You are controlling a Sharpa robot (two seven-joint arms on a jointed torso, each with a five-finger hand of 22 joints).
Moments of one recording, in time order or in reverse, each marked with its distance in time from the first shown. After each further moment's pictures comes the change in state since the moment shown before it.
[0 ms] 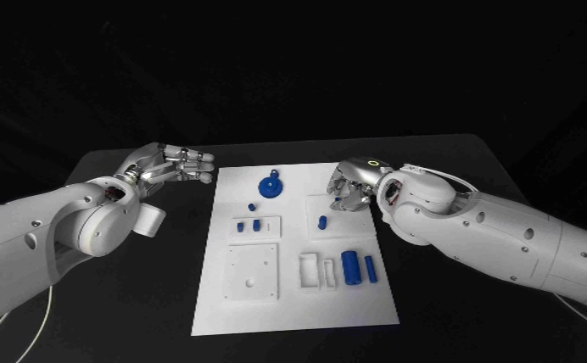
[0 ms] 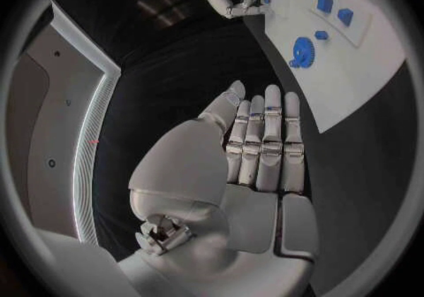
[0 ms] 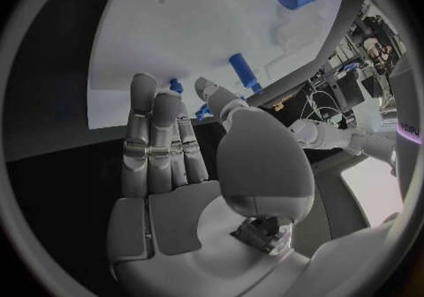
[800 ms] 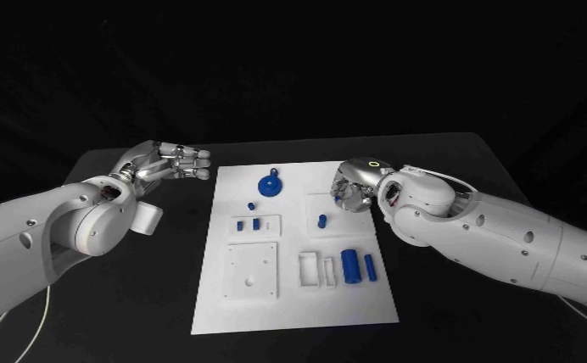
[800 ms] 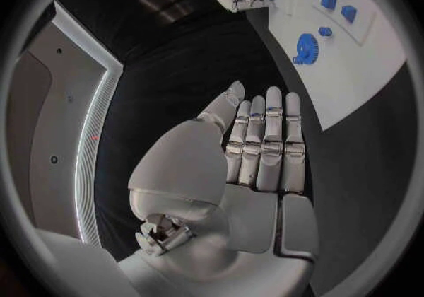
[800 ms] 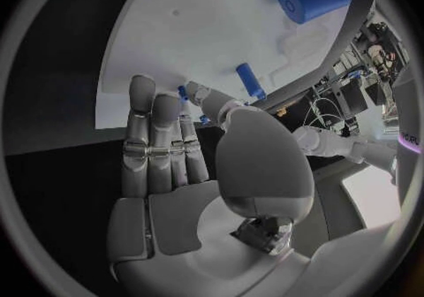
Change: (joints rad) left arm -0.001 -0.006 0.000 -0.001 0.026 -0.004 0.024; left_hand -0.010 -0.002 0.015 -0.002 0.000 -0.004 0.004 0.000 0.000 -0.012 0.005 0.000 0.000 -0.006 0.006 -0.043 0.001 0.000 0.008 0.011 0.000 -0.170; right arm -0.012 -0.005 0.002 0.007 -0.050 0.007 -0.027; right_hand 0.016 0.002 0.162 -0.026 -0.038 0.080 -0.021 0.000 0.002 0.084 -0.031 0.000 0.000 -0.005 -0.005 0.015 -0.001 0.000 0.000 -0.001 0.038 0.027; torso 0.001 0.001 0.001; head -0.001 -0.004
